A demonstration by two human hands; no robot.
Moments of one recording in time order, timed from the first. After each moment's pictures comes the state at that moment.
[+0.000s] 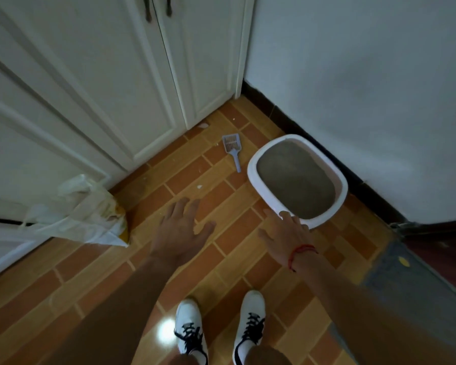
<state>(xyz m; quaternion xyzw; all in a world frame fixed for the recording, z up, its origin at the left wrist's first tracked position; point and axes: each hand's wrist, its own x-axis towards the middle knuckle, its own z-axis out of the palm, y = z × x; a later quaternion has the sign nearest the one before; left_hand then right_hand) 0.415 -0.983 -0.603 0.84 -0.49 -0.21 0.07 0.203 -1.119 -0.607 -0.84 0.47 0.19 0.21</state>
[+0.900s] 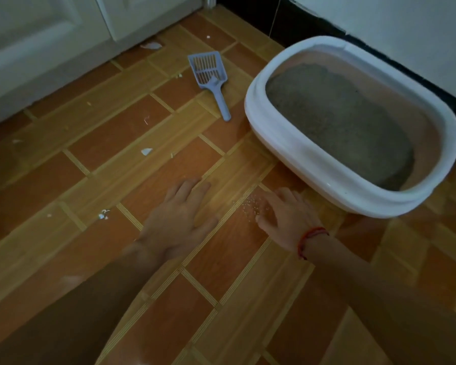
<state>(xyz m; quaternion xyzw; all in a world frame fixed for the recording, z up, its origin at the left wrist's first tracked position) 0.431 -1.080 -1.111 0.73 -0.64 -0.17 0.15 0.206 -1.201 -1.113 -0.88 0.45 0.09 0.14</state>
